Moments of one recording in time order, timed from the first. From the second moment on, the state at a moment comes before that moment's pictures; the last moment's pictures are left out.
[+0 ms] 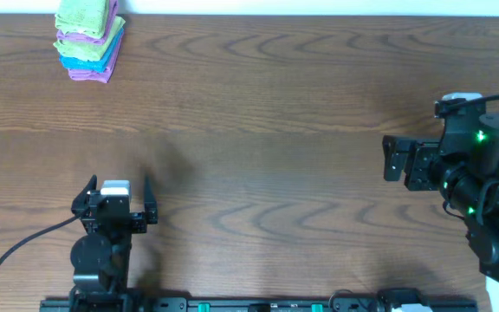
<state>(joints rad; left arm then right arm) -0.03 0.12 0.18 -0.28 -0.09 0.10 0.06 1.00 1.40 -1.15 -0.03 0.09</state>
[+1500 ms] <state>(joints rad) 0.01 0.04 0.09 -0.27 -0.15 0.03 0.06 1.00 1.40 -1.15 -0.03 0.09</state>
